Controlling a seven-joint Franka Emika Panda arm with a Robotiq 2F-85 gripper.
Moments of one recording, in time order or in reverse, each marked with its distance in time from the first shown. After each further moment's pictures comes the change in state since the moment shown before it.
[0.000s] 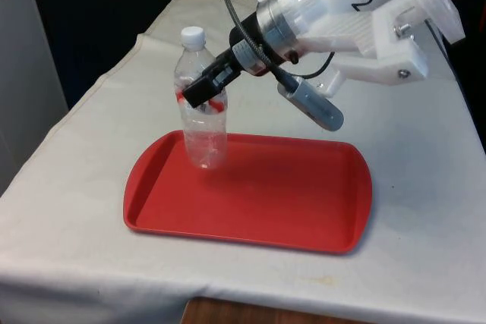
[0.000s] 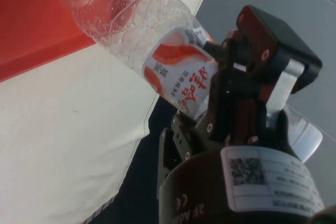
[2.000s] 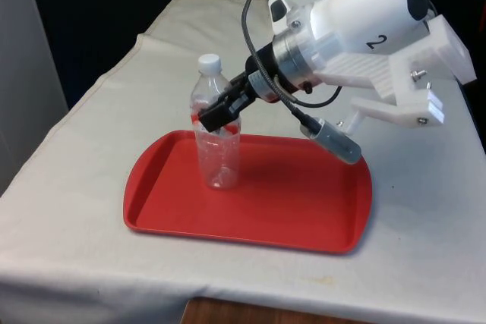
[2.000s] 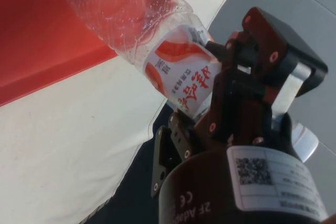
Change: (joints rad) arm 0.000 0.062 0.039 0.018 -0.019 0.000 0.069
